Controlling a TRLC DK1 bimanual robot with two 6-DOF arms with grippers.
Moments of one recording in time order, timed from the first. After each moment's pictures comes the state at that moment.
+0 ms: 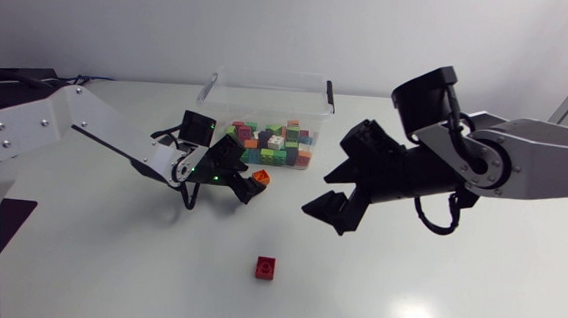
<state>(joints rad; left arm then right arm) -0.32 2.22 1.16 0.30 0.44 0.38 0.45 1.48 0.92 -0.33 -0.43 -0.42</state>
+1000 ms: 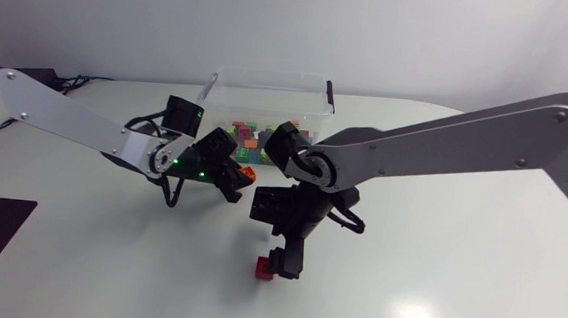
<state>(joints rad) -0.31 2.01 1.06 0.13 0.45 0.48 0.72 1.98 1.24 -0.63 -0.26 -0.73</state>
